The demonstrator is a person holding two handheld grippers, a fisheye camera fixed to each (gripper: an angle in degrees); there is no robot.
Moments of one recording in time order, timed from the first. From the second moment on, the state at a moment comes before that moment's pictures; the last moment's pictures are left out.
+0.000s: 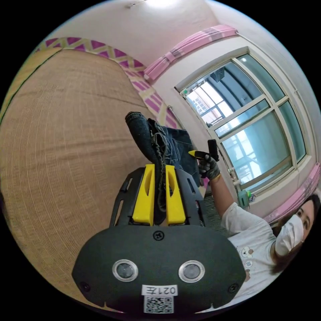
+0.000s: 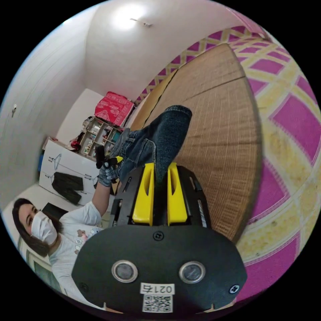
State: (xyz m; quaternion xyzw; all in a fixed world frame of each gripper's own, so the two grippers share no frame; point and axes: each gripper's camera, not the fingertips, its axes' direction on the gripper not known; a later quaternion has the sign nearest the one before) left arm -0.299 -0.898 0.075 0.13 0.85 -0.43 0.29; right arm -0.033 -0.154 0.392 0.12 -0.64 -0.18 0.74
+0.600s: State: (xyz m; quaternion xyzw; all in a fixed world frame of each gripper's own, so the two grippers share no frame) left arm -0.331 -0.902 0.082 0.14 0.73 -0.46 0.49; right arm -0.311 -0.178 0.312 0.25 -0.35 -0.29 0.86
